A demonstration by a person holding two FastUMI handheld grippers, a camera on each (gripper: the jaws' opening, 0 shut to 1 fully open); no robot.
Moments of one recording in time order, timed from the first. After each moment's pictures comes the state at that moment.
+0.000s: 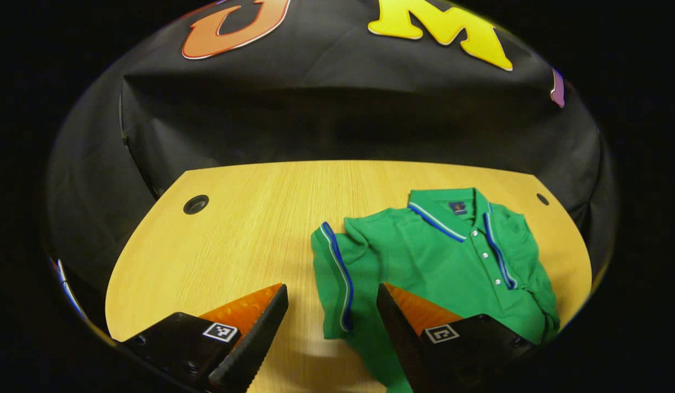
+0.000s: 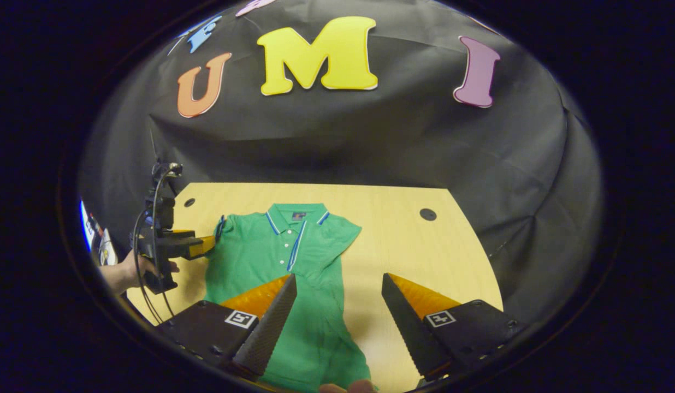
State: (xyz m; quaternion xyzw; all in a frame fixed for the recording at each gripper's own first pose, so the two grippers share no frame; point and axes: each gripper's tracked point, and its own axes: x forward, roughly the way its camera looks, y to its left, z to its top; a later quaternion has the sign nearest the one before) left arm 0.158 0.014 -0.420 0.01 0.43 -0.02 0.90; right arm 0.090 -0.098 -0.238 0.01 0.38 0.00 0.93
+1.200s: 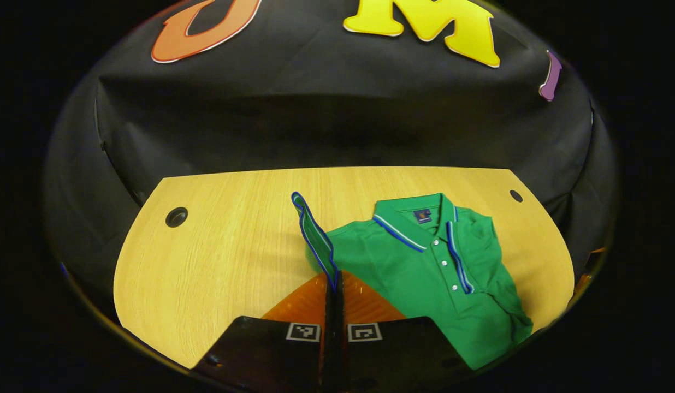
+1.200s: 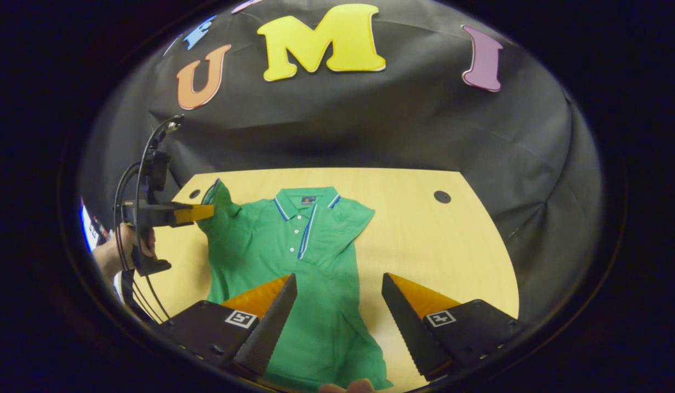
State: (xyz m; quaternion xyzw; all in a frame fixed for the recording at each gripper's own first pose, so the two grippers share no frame) left arm 0.181 -0.050 -0.345 0.00 0.40 -0.09 0.91; right arm 0.077 -0.086 -0.254 0.02 0.39 0.01 0.92
